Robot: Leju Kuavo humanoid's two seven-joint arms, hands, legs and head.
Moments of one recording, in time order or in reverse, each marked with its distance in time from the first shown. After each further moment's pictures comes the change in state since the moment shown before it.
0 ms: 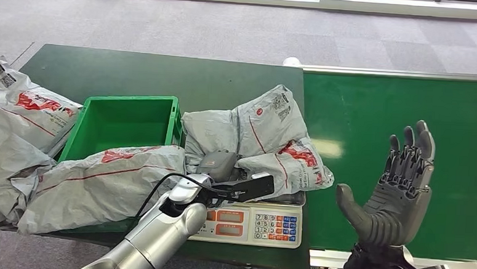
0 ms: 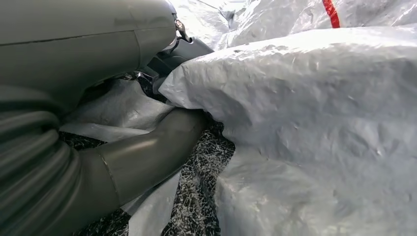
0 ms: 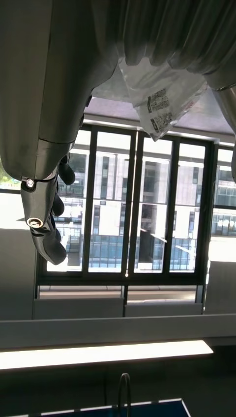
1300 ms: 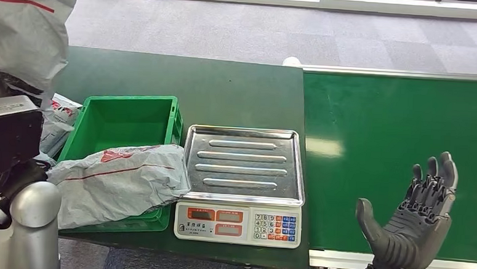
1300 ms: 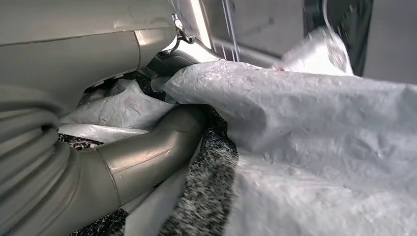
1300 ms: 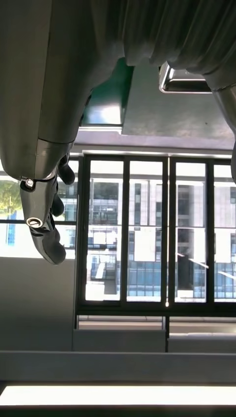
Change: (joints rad) left arm 0.208 0.255 0.561 -1.092 -0.103 0.617 -0.159; right arm 0.146 -0.008 -0.052 -0.027 -0.026 -0.124 -0.024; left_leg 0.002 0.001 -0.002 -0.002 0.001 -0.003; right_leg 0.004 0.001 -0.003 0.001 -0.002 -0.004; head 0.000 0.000
